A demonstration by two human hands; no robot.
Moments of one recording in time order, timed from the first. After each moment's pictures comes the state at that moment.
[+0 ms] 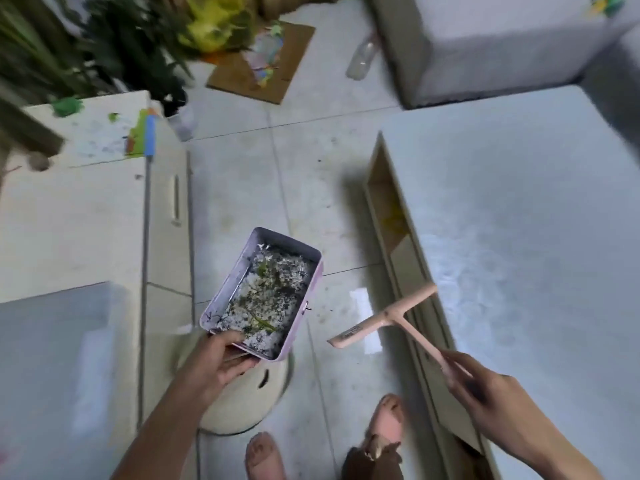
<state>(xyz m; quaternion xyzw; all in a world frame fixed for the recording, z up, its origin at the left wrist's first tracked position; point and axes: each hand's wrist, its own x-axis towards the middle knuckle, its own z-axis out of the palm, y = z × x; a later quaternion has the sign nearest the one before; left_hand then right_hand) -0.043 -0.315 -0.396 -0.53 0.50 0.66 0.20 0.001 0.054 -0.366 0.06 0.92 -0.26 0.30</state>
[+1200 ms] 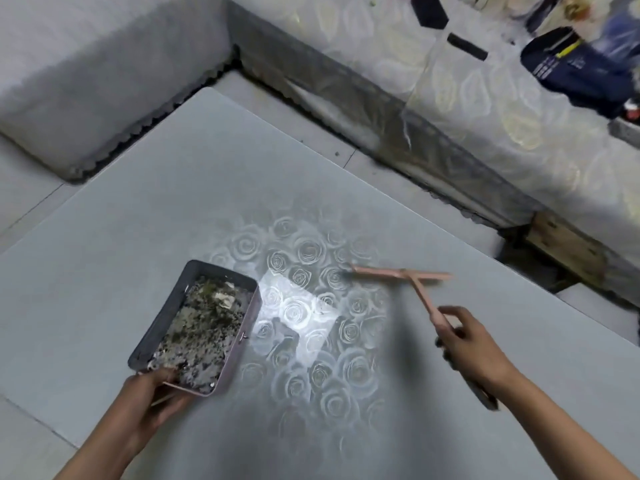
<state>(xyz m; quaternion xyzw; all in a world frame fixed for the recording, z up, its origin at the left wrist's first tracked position) -0.390 0.196 -0.528 -0.31 0.67 0.49 0.45 -0.117 0.520 -0.470 0.58 0.70 -0.43 0.06</state>
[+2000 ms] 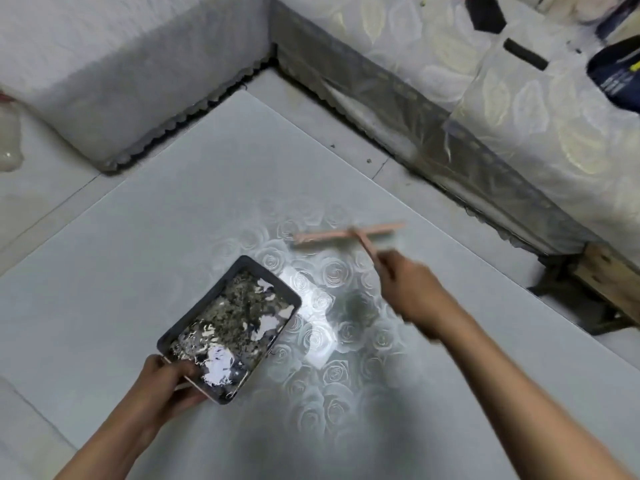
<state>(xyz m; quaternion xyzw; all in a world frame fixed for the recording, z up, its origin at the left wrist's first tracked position) -0.424 0.225 -0.521 -0.25 0.69 0.49 0.47 -0.308 0.536 -0.449 0.39 0.86 -0.28 0.18</state>
